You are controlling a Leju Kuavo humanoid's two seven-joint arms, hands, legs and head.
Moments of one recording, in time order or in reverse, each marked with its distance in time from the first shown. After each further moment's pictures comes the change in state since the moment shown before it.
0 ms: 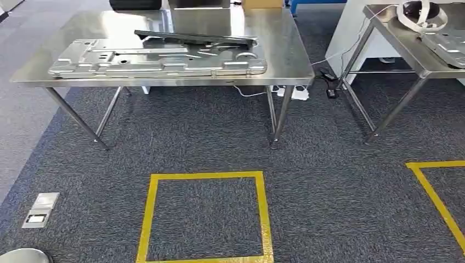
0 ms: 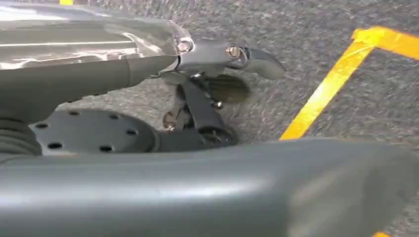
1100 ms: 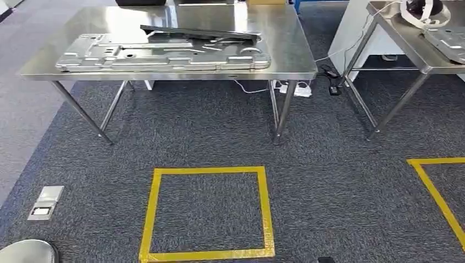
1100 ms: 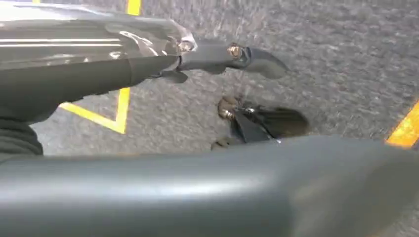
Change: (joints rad) left arm 0.142 0.050 -0.581 -0.042 0.438 0.089 0.135; right arm 0.031 -0.001 0.130 -0.112 -0.152 0.008 -0.021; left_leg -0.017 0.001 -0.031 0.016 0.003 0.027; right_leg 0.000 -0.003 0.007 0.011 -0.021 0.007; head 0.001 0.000
